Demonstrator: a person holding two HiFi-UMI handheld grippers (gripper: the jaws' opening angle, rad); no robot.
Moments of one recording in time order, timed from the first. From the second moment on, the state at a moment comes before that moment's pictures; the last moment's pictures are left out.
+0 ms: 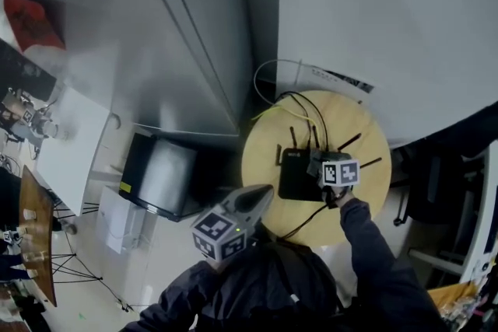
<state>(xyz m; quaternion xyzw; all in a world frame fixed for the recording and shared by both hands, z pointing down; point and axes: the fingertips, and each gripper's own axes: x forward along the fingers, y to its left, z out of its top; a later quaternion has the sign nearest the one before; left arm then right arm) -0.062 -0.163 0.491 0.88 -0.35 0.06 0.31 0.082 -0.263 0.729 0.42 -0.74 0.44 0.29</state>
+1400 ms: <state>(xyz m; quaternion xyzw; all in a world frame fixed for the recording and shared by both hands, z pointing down) -0.086 -0.137 0.486 0.87 -0.39 0.06 0.31 -0.025 -0.219 0.725 0.35 -0.78 0.42 0.30</state>
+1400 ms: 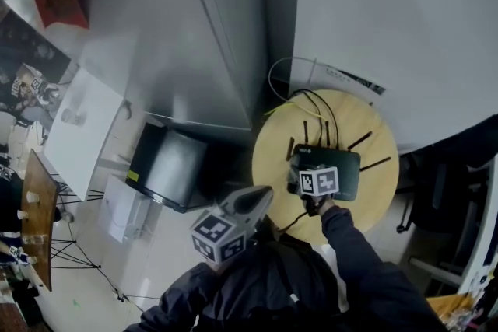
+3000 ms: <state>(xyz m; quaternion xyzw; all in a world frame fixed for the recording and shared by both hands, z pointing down) -0.062 -0.127 0.481 0.88 -0.36 0.05 0.30 0.067 -0.196 0.711 0.40 -0.76 0.44 0.26</state>
